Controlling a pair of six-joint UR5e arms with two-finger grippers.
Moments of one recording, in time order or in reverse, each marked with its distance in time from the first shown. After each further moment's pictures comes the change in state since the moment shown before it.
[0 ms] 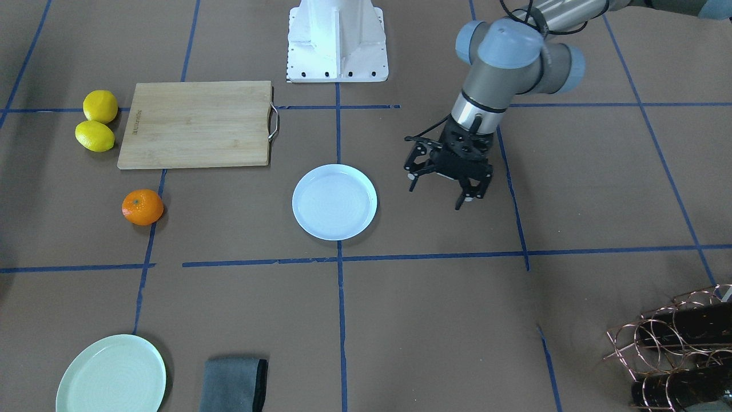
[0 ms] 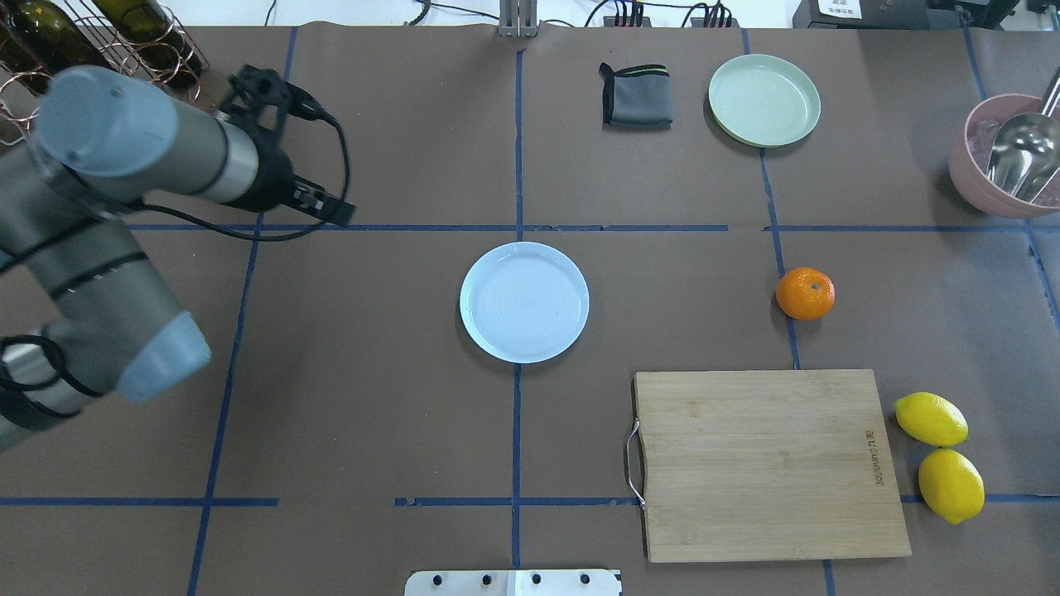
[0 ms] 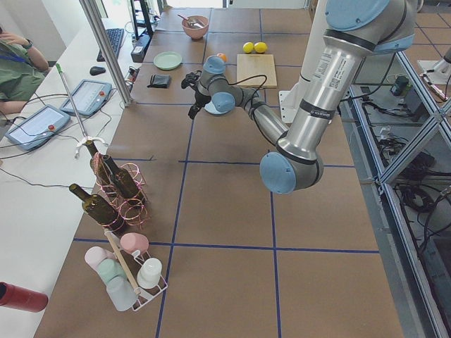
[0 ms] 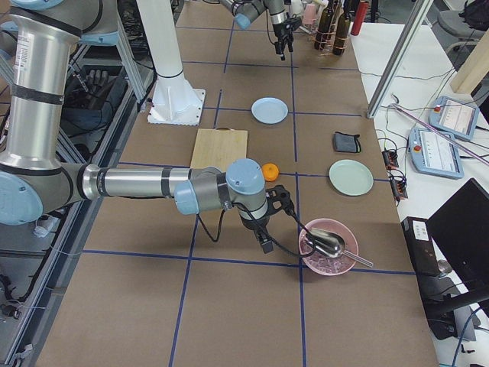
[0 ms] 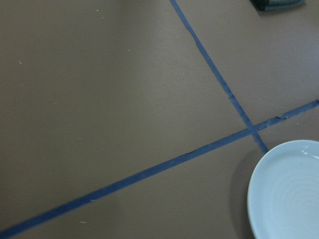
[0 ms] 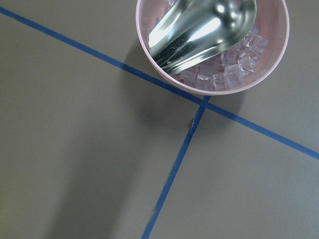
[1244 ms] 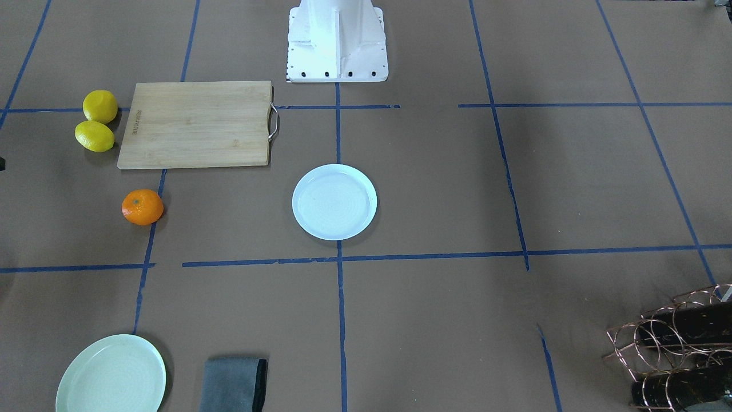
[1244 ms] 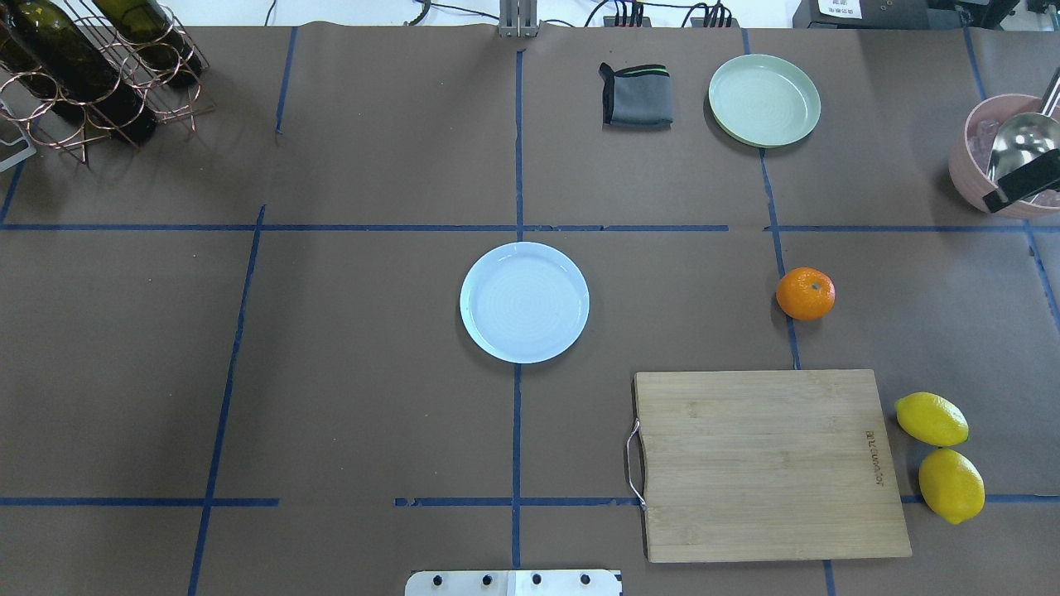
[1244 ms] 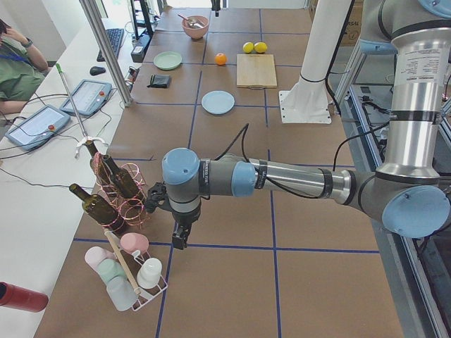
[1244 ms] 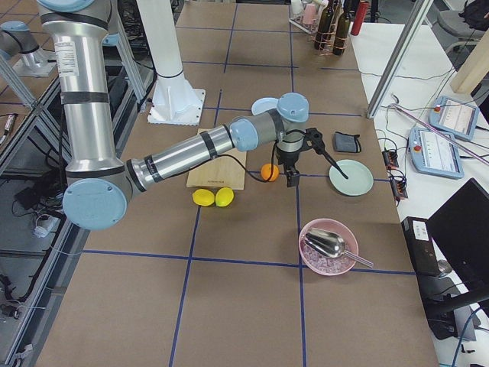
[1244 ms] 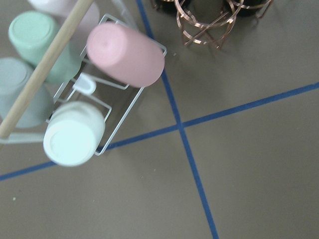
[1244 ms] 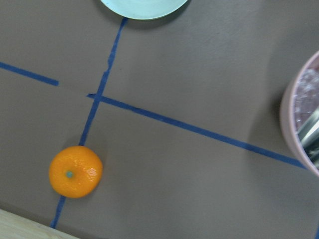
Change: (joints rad) left arm -0.788 0.396 0.121 0.418 -0.353 0.779; right arm -0.331 0.317 0.113 -0.268 -0.035 0.450
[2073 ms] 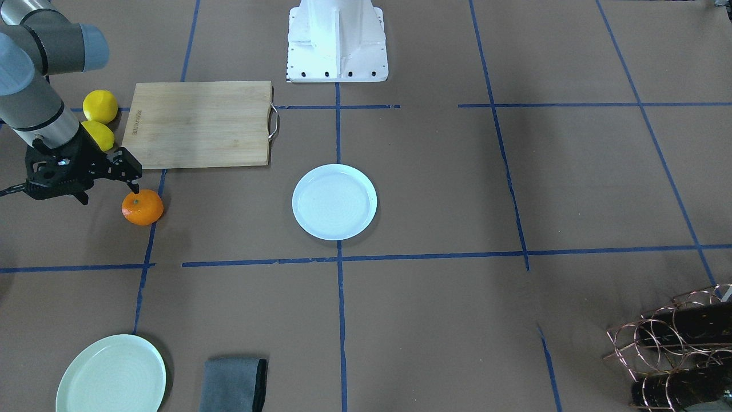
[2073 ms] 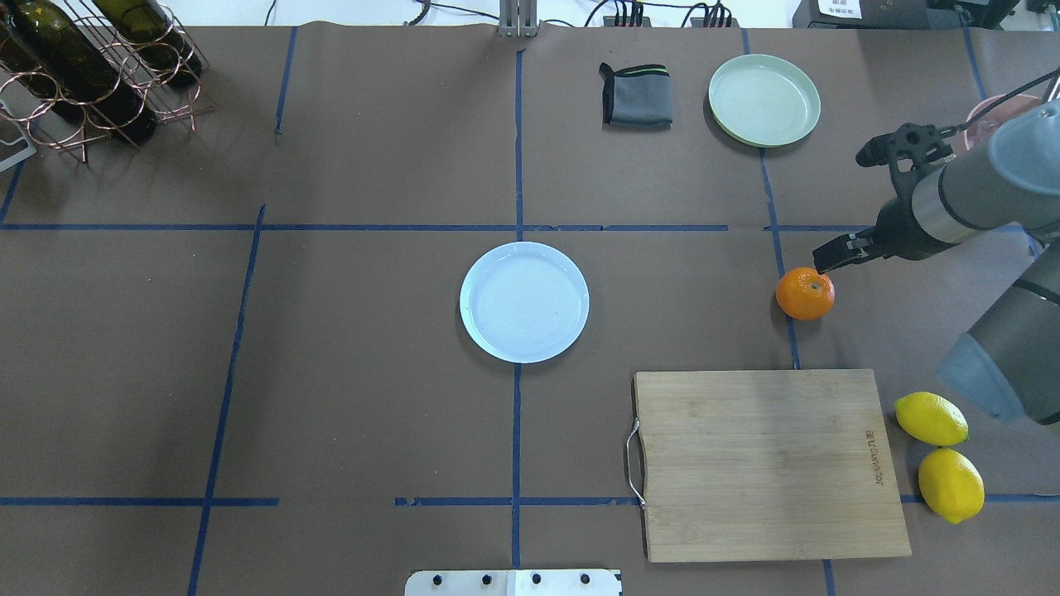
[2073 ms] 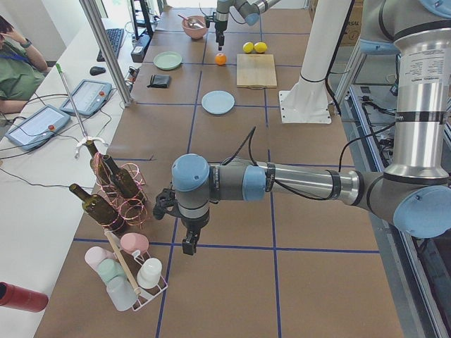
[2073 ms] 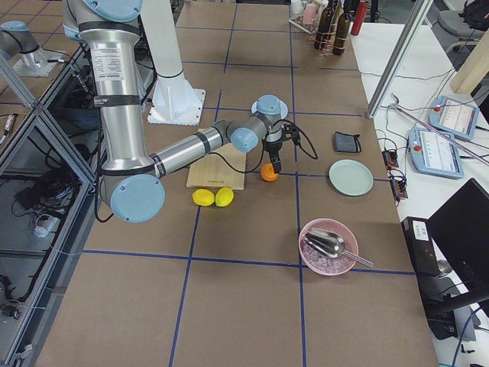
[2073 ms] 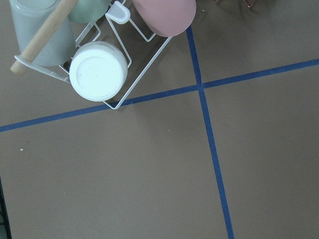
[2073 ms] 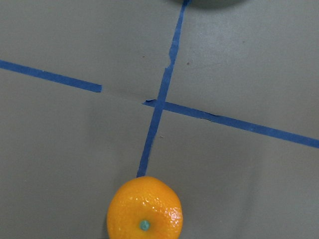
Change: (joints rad) left arm -0.007 0.033 -0.022 0.001 -0.002 -0.002; right arm -0.367 0.007 -0.095 0.365 -0.283 0.499
